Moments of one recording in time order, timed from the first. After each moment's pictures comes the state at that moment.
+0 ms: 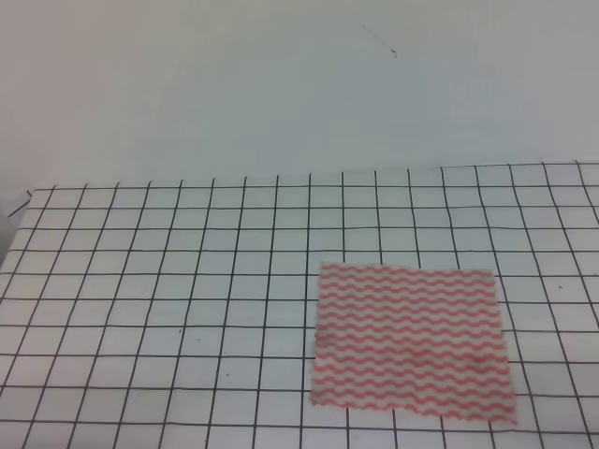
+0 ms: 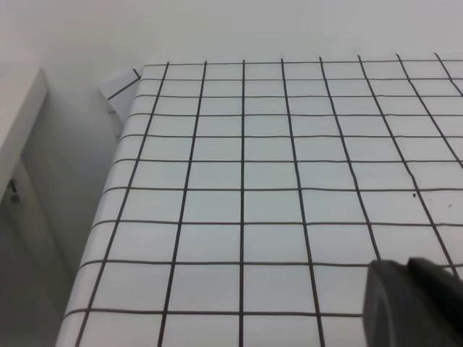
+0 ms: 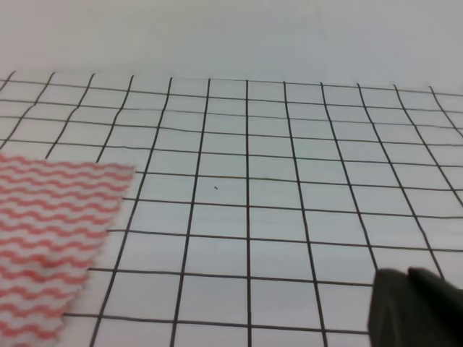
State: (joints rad) left arm -0.01 0.00 0.00 -0.08 0.31 -0.04; right arm -0.08 0.00 0.00 0.08 0.32 -0.16
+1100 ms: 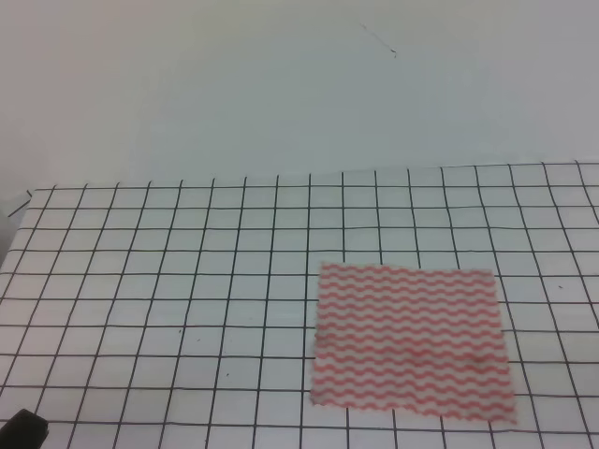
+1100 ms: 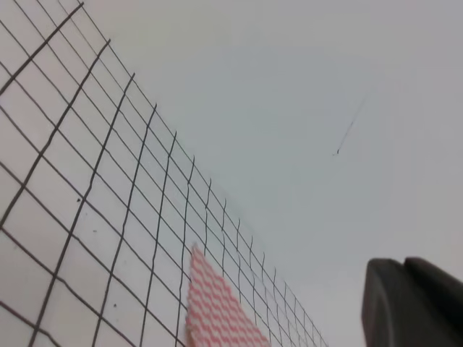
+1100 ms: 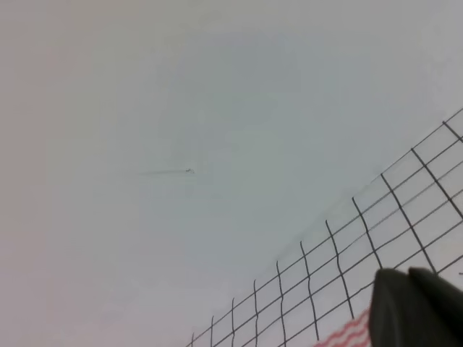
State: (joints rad) left arm -0.01 0.00 0.00 -1.15 0.26 -0.04; right arm -0.08 0.00 0.00 1.01 0.15 -0.17
